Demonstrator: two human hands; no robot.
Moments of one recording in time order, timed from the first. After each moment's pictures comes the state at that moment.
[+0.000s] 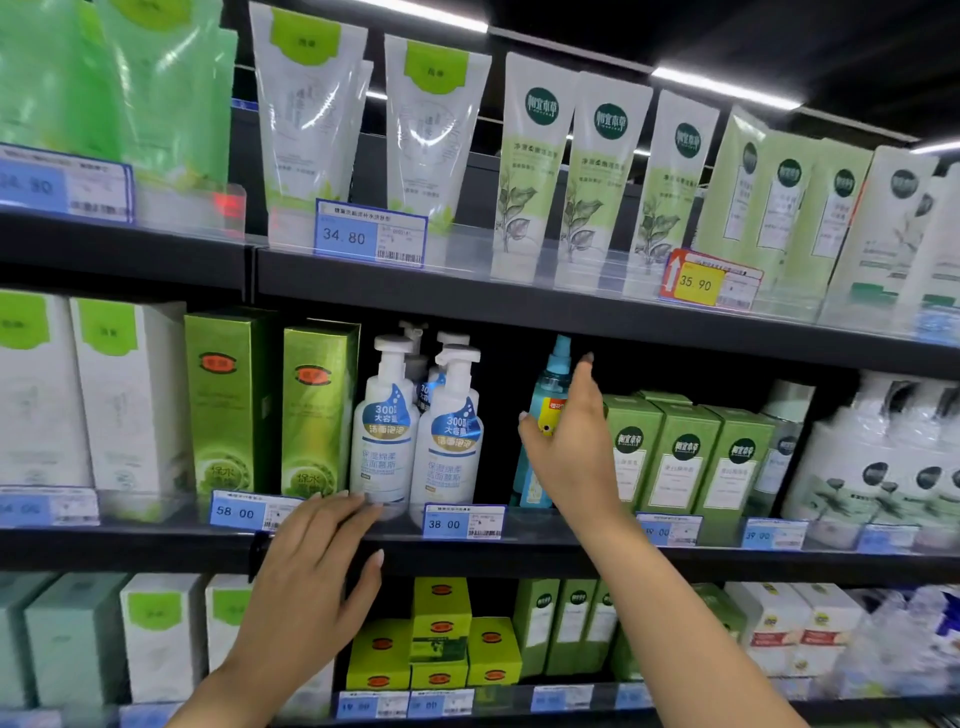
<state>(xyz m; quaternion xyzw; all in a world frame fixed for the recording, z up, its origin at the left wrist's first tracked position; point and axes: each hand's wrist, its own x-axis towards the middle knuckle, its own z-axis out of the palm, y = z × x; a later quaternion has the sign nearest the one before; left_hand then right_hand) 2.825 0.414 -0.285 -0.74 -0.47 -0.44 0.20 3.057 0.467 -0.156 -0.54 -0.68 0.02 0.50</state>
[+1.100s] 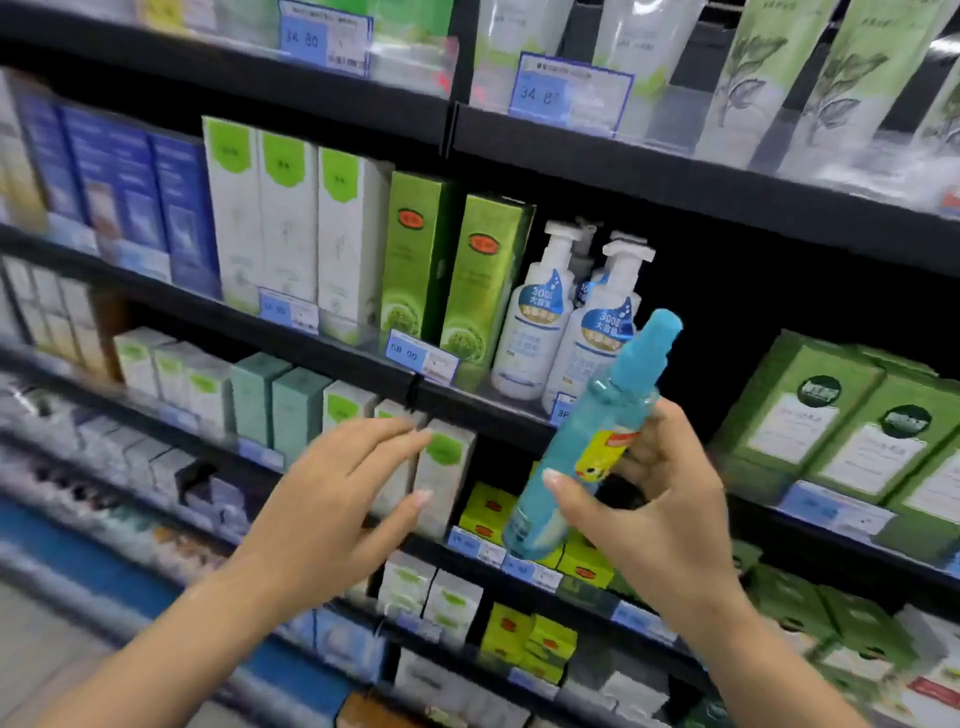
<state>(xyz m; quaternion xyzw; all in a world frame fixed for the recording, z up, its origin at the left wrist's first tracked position) 2.815 0.277 -0.271 -0.71 -0.59 -0.35 0.15 3.047 0.348 -0.203 -0.25 -0.78 0.29 0.50</state>
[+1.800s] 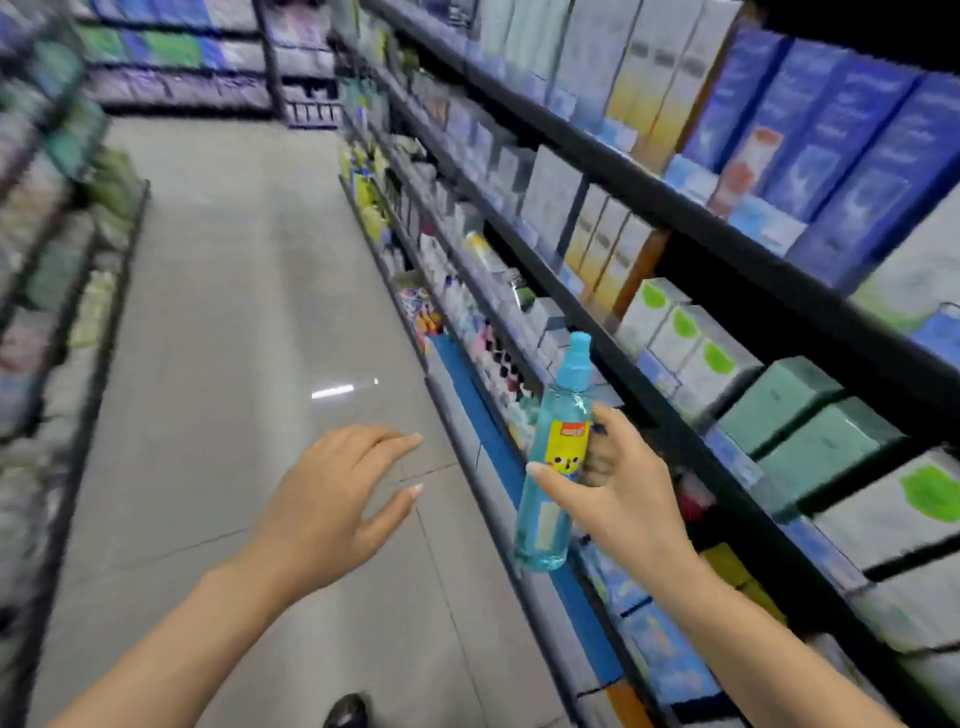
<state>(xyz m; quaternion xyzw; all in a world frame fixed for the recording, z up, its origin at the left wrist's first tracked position) 2.599 -0.048 -0.380 -0.37 -0.88 -0.25 0.17 2.681 0.197 -0.331 -0.08 -0.83 0.53 0.13</state>
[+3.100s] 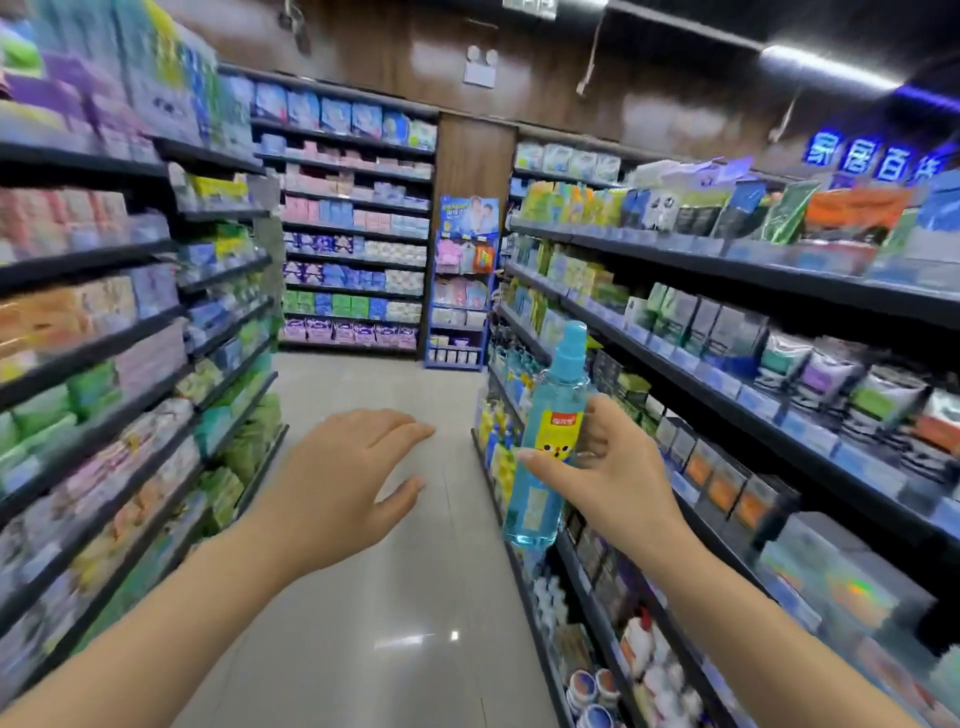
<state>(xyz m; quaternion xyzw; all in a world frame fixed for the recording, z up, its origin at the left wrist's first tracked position) 1.699 -0.313 -0.205 -0.29 -0.88 -0.10 0.36 1.722 -0.062 -0.171 0.15 -0.83 0.48 0.22</state>
